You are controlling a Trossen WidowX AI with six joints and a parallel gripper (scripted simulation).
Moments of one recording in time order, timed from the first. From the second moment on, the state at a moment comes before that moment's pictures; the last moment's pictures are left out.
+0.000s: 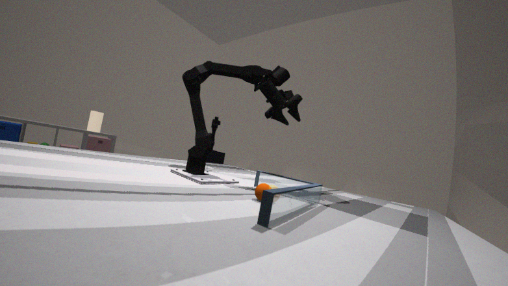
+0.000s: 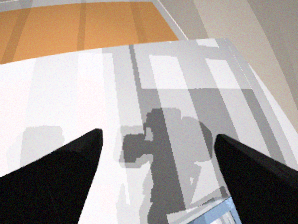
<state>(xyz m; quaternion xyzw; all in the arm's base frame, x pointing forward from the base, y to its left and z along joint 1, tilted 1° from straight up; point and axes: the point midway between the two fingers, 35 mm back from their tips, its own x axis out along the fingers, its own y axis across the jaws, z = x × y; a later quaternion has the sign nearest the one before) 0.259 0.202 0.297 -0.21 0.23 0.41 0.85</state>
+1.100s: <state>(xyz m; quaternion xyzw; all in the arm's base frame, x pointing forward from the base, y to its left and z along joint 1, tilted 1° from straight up) 0.308 -0.064 0.096 0.07 0.69 -0.05 0.72</state>
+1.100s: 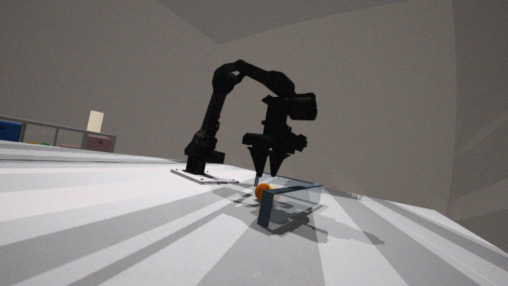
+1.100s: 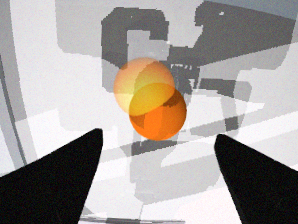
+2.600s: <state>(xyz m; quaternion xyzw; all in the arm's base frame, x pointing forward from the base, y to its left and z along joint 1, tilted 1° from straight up) 0.308 -0.064 0.061 0.07 0.70 -0.06 0.71</state>
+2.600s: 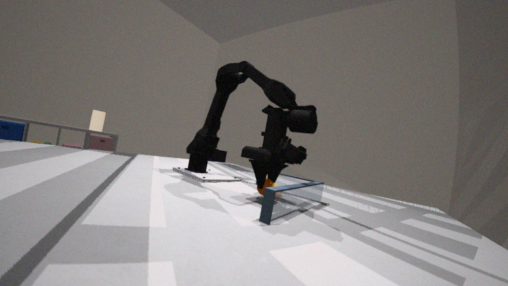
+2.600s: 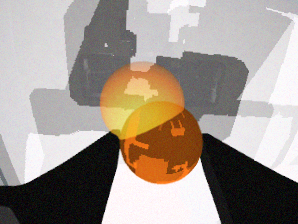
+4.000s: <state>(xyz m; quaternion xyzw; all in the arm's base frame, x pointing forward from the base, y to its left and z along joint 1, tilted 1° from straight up) 0.329 -0.057 0.130 0.07 0.69 -0.06 0.72</state>
